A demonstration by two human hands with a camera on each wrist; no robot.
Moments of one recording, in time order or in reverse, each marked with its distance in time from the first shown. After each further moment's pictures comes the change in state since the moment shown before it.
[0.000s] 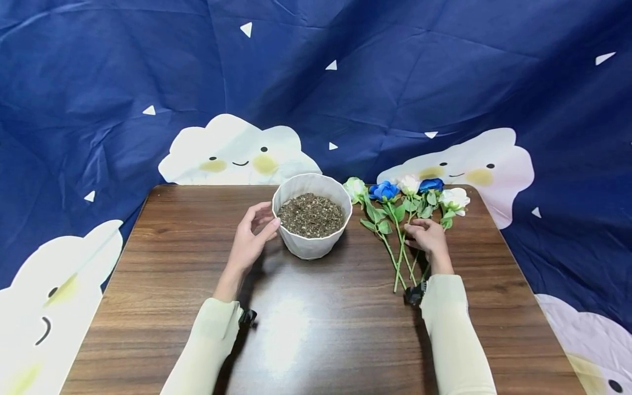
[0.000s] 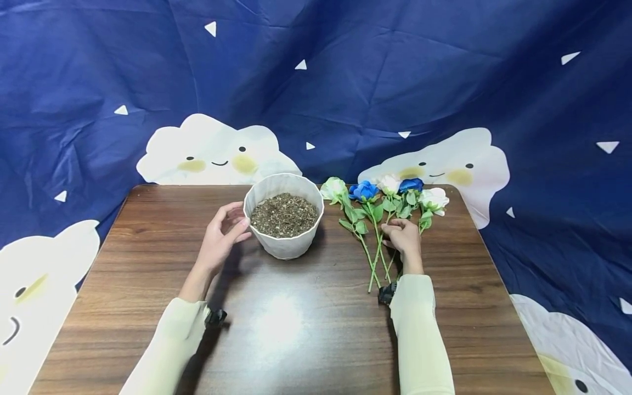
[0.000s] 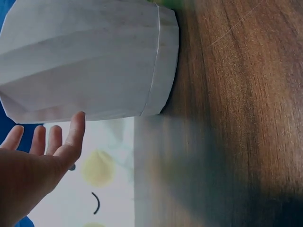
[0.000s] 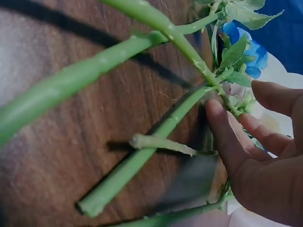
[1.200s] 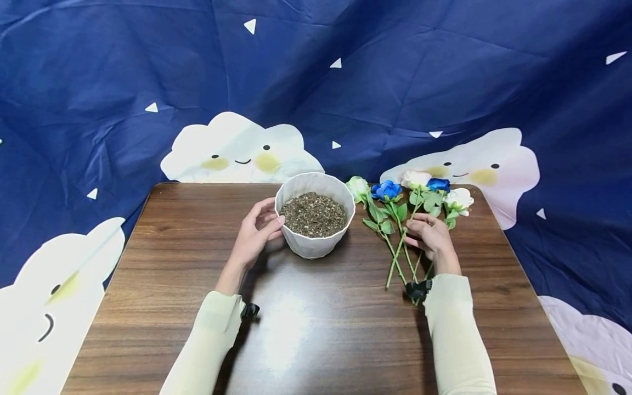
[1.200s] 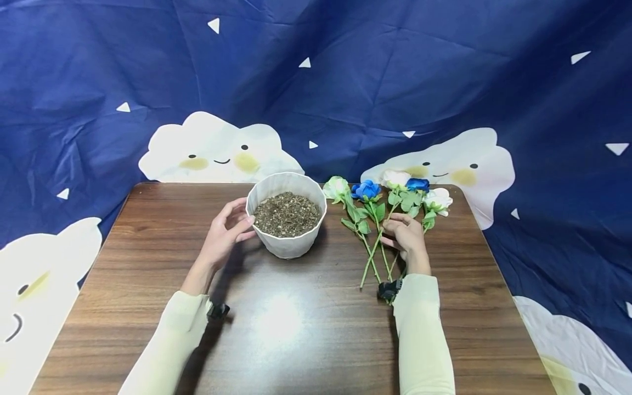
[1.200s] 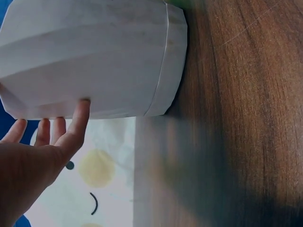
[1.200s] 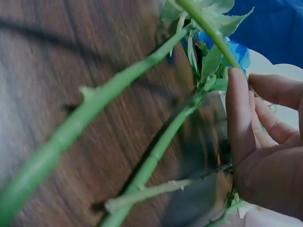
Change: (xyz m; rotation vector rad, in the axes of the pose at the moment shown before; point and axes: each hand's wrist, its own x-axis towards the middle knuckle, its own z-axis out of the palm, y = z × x) left_hand 0.009 0.003 0.000 -0.100 -0.052 -0.116; right_hand 0.002 -0.010 -0.005 0.310 -0.108 0.046
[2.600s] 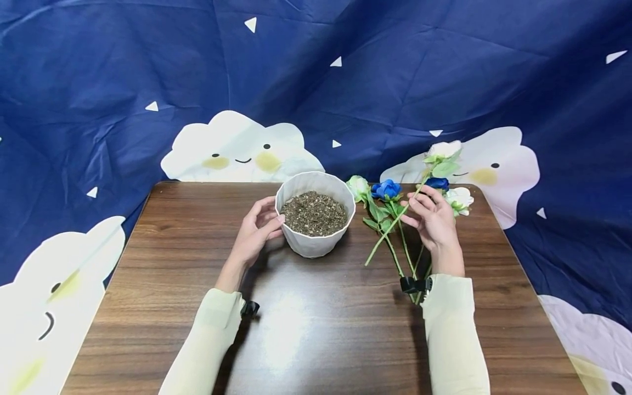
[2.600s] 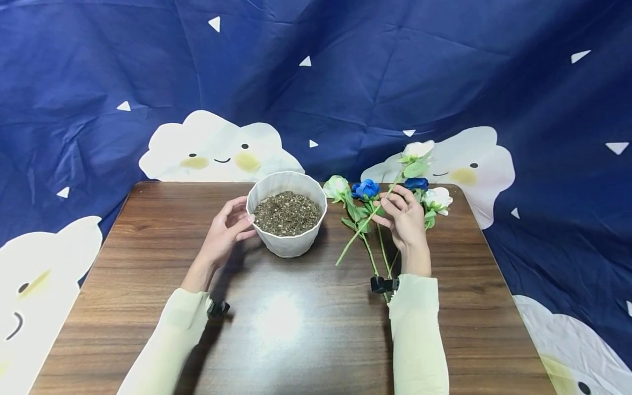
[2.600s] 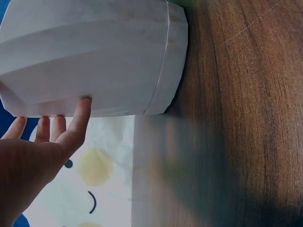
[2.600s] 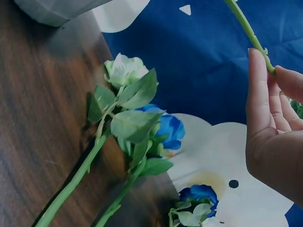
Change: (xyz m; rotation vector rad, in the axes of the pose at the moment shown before) left_hand 0.001 0.000 0.000 -0.028 -0.022 -0.013; right_hand -0.030 -0.038 0.036 0.499 -0.218 -0.433
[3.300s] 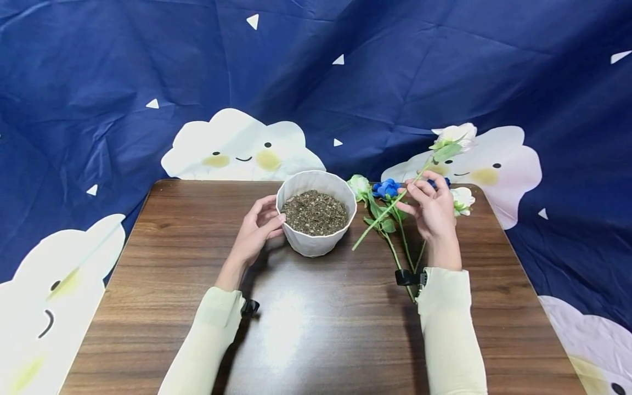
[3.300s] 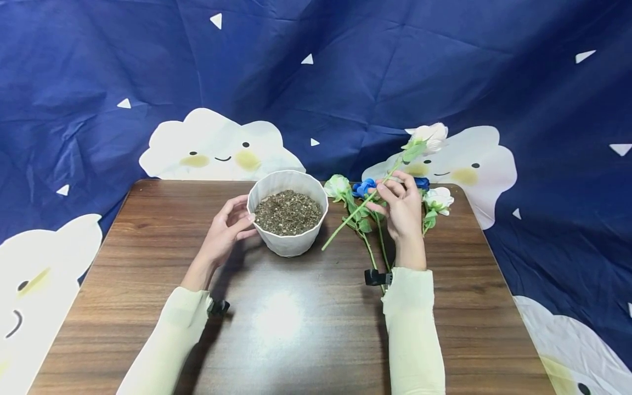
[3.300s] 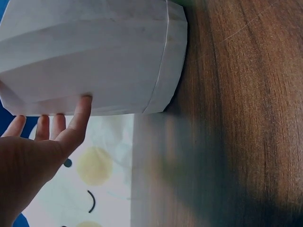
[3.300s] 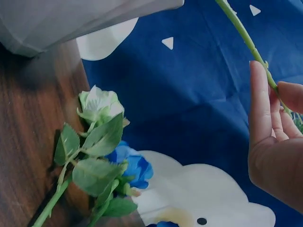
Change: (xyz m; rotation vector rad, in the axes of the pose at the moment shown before) left_hand 0.000 0.000 -0.002 -0.014 -0.012 -0.005; right_hand 0.004 -0.014 0.045 0.015 0.014 -0.087
